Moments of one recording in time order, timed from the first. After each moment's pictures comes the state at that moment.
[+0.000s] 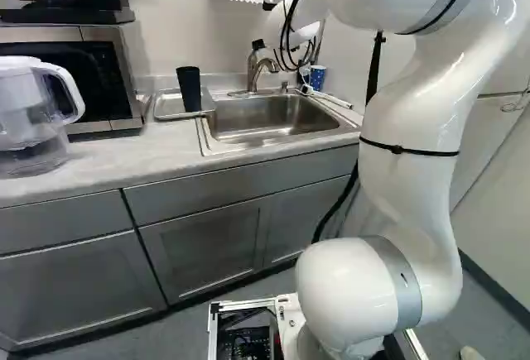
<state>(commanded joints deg) 1.1 -16.2 -78.2 -16.1 10.7 13.8</state>
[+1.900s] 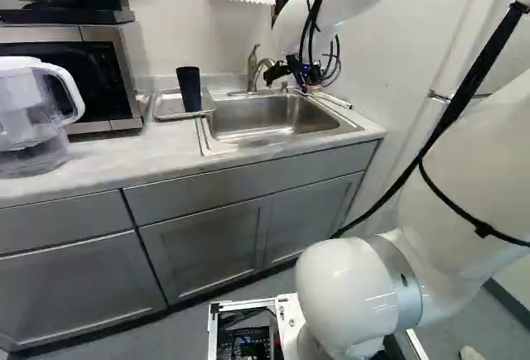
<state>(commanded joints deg) 1.3 7.1 -53.9 -16.1 -13.8 13.8</state>
